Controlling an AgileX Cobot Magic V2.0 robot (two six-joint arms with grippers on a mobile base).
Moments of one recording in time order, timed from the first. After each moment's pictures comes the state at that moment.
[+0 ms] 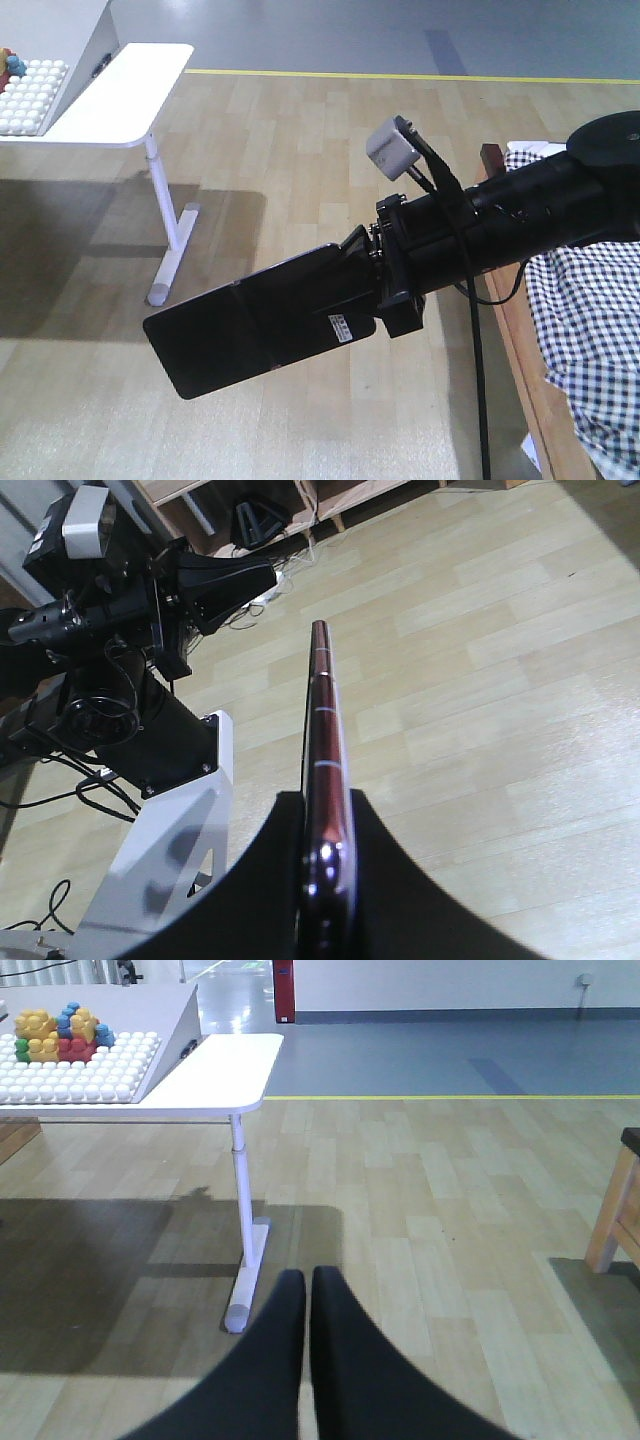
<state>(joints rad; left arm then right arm) 0.05 -0.02 0.03 -0.14 0.27 0.14 0.33 1.53 -1.12 1.21 1.20 -1.25</state>
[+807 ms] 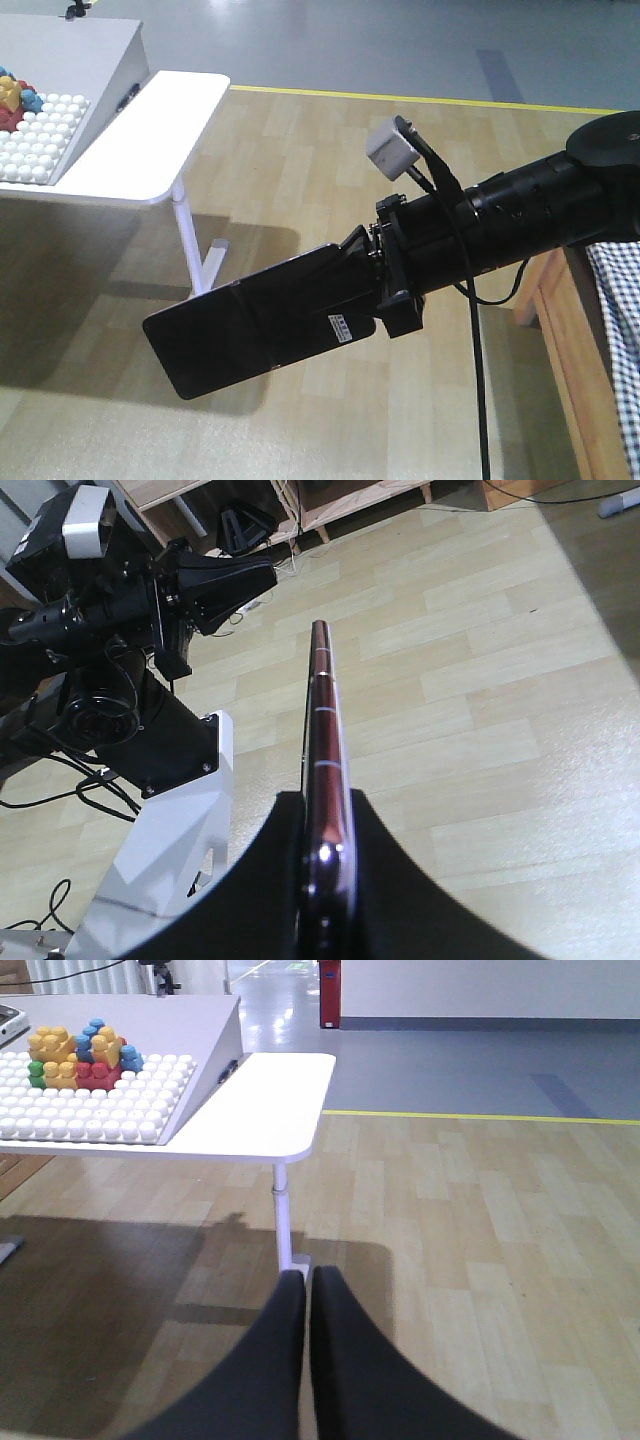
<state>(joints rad) 0.05 -0.02 0.03 -0.14 0.27 0.14 0.33 1.53 -1.12 1.21 1.20 -1.25</state>
